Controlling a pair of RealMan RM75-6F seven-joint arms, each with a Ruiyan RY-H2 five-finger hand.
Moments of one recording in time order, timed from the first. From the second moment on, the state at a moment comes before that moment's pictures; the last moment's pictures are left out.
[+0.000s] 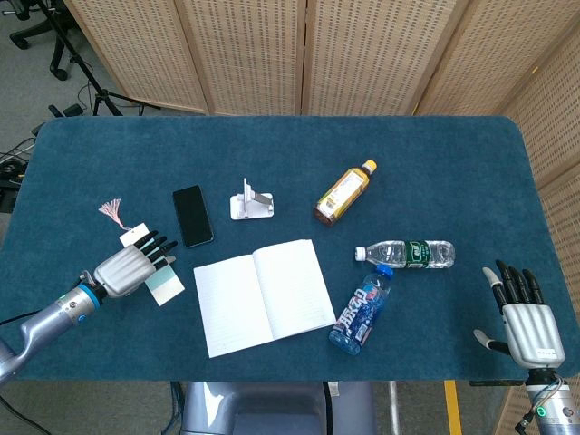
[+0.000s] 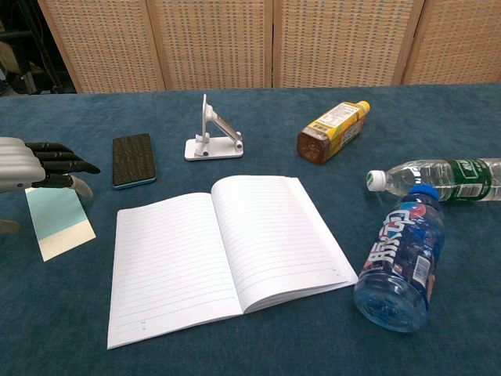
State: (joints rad) left arm -0.68 -1.31 0.16 -1.12 1.78 0.97 0.01; right arm 0.08 -1.15 0.04 -1.61 -1.50 1.45 -0.17
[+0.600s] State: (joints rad) left arm -0.68 -1.34 0.16 -1.09 1.77 0.97 0.02; right arm 0.08 -1.15 0.04 -1.61 -1.50 1.45 -0.17
